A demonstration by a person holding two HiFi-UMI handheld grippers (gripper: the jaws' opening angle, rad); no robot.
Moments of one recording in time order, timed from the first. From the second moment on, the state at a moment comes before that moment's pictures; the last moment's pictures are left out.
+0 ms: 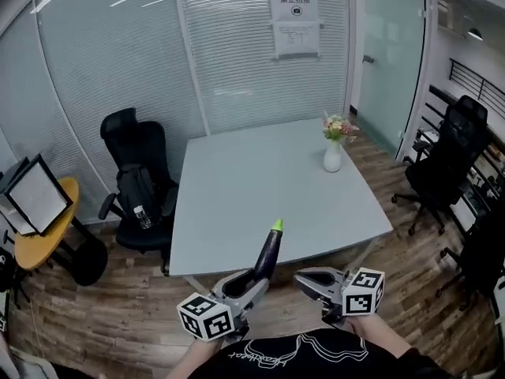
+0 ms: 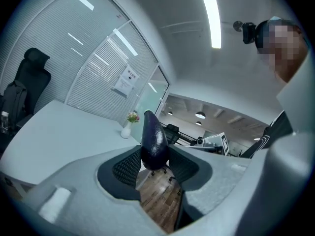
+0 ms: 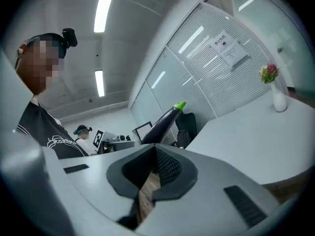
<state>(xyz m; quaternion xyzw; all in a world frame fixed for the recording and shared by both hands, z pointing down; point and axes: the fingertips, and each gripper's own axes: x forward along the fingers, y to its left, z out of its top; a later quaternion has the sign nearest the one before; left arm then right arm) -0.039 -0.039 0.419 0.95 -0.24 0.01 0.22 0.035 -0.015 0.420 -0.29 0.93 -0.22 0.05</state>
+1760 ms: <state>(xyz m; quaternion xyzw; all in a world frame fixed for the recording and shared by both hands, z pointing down) -0.048 -0.312 0.442 0.92 -0.32 0.03 0.23 0.042 -0.291 0.435 -0.25 0.93 -0.25 0.05</state>
